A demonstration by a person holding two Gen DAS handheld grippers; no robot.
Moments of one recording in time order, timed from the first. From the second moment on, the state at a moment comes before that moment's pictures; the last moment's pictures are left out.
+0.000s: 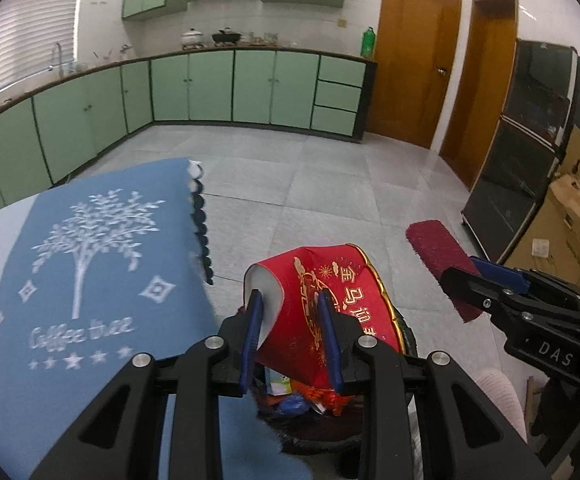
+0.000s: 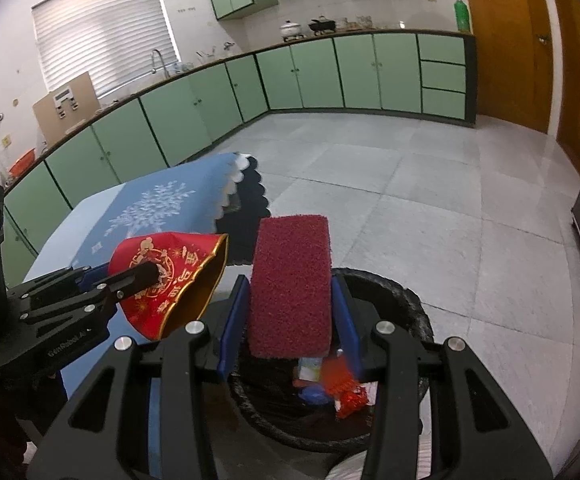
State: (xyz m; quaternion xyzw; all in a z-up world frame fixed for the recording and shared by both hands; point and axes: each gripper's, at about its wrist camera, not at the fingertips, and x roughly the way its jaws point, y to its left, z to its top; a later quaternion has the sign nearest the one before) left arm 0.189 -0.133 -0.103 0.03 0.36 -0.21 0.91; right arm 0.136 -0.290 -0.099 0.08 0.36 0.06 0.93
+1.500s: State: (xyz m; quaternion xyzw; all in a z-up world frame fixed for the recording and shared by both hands) left arm 0.182 -0.097 -0.061 0.00 0.33 -0.18 0.93; right arm 0.124 -0.294 -0.068 0.10 0.33 0.06 0.94
